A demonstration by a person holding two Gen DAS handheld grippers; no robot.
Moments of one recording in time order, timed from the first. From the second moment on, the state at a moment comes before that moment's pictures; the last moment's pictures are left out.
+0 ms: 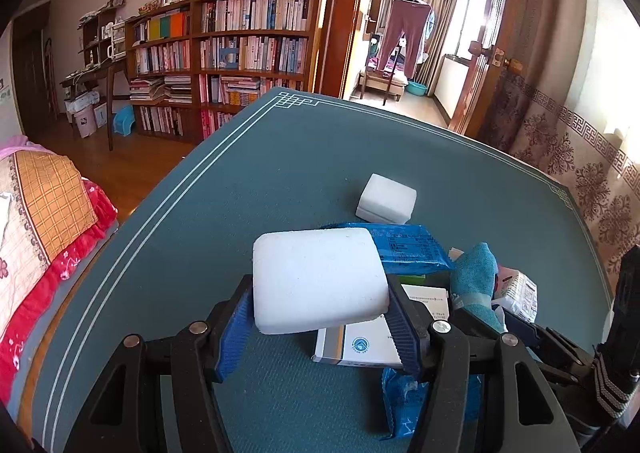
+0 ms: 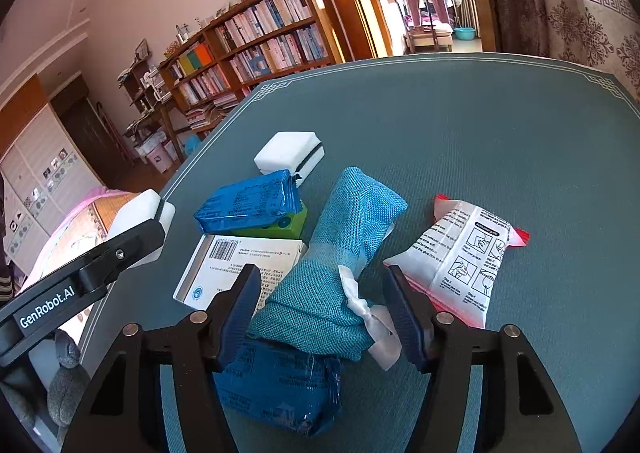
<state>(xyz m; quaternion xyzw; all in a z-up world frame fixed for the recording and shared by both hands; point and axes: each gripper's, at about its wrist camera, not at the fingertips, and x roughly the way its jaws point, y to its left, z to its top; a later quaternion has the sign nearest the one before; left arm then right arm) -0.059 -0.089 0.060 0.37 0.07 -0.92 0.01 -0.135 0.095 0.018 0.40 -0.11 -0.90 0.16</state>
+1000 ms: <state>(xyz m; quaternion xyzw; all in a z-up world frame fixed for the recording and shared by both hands) -0.052 -0.072 0.062 0.37 0.05 -0.93 -0.01 -0.080 0.108 0.045 0.34 -0.10 -0.92 0.17</state>
